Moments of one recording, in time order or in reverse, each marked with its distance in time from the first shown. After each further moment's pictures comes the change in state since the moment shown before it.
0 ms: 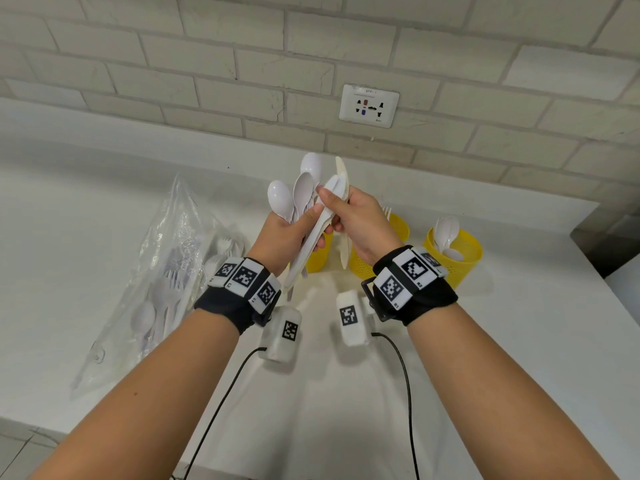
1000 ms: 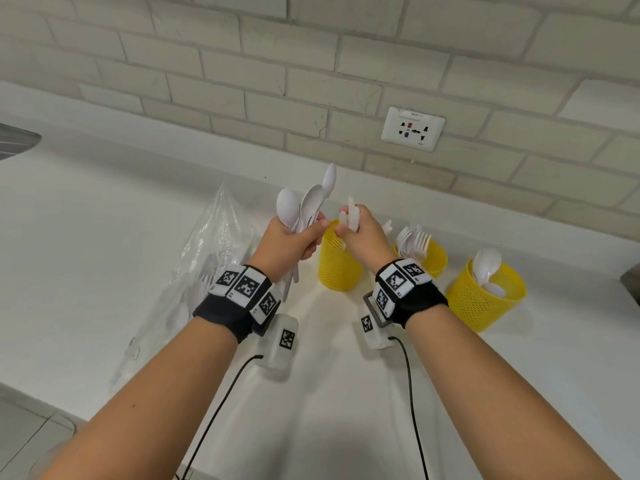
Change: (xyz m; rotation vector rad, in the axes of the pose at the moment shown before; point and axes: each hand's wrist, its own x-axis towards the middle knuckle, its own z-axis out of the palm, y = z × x) left_hand 0.003 0.004 -0.050 0.001 0.119 -0.005; right_hand 0.063 0.049 0.023 -0.589 0.001 -0.004
